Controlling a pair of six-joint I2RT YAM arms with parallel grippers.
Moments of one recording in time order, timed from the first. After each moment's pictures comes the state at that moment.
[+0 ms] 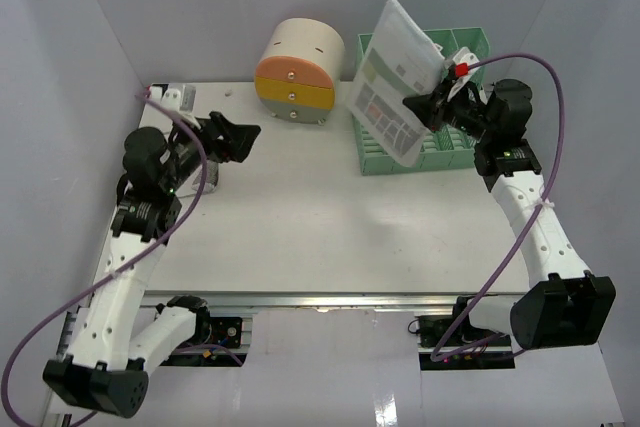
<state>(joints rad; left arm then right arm) -0.20 0.93 1.07 -0.16 0.36 -0.36 0.13 1.24 1.18 0.06 -0.75 -0.09</state>
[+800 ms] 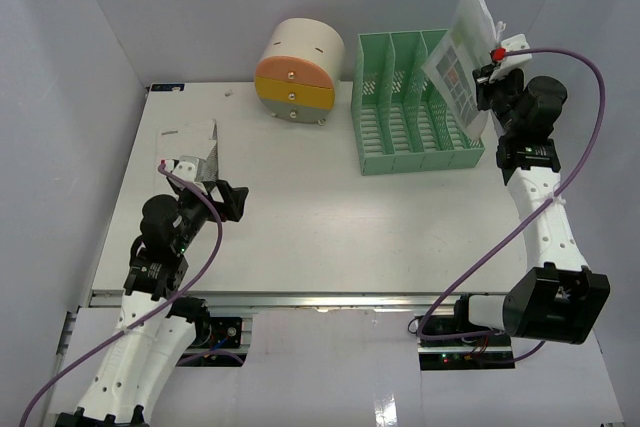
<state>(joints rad) -0.20 0.53 0.57 -0.19 0.16 -0.17 -0.07 1.28 1.19 0.14 -0.34 -0.27</state>
